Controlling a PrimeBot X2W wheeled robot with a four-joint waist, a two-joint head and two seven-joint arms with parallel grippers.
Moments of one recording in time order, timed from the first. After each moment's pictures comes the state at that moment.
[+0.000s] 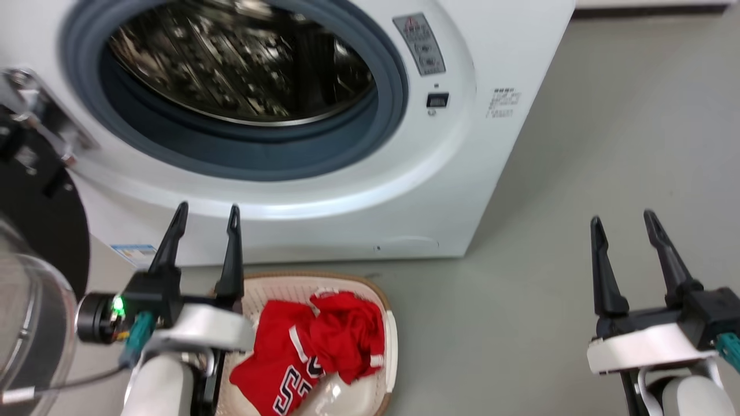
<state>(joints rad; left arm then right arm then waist) -0.22 0.15 -0.07 0.16 -0.12 -0.02 -0.26 -0.09 -0.05 -0.05 0.03 0.00 0.13 -0.26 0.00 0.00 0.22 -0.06</state>
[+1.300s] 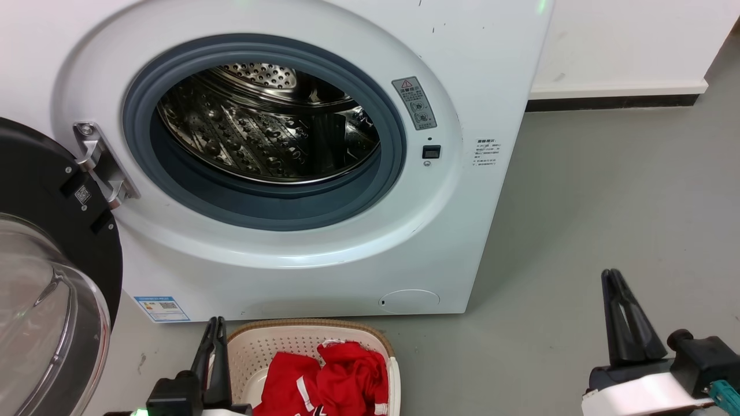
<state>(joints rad) 0.12 0.05 -0.03 0.05 -0.03 0.05 -0.26 0.06 -0.05 -0.03 0.00 0.06 0.13 -0.26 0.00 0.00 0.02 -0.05</state>
